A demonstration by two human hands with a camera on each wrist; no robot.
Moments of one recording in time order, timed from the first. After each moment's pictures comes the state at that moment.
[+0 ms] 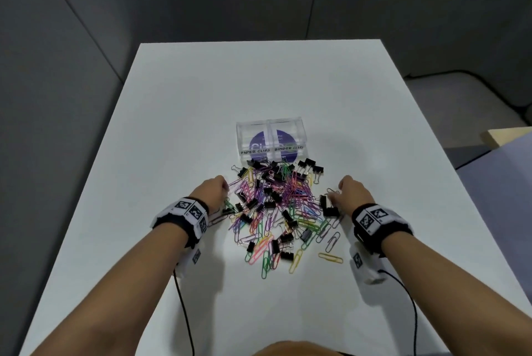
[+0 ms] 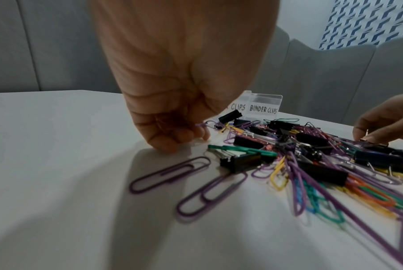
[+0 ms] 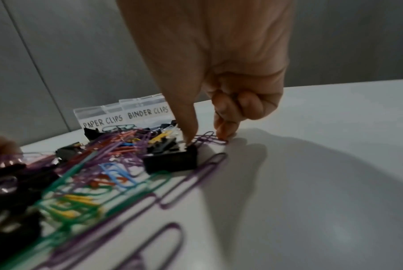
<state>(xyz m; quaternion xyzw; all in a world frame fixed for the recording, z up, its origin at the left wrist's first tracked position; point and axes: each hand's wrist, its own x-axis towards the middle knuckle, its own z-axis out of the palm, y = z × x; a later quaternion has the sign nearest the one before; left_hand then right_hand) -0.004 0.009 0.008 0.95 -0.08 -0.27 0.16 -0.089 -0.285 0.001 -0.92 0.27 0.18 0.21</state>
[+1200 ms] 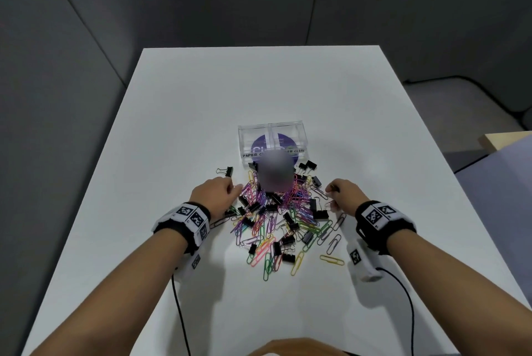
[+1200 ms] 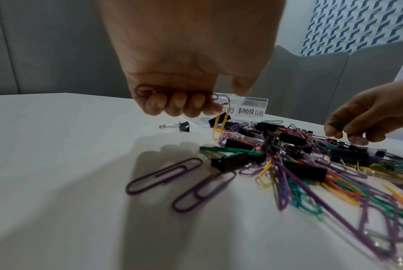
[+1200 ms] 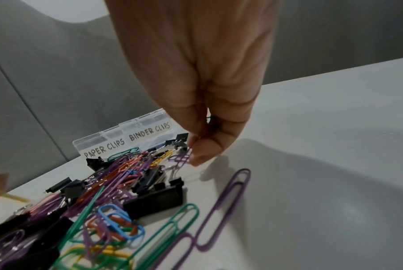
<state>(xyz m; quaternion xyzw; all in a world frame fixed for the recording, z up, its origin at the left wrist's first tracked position) -0.012 0.009 0.014 0.96 -0.14 -0.18 0.13 -0.084 -0.277 0.015 -0.88 0.25 0.20 0.36</state>
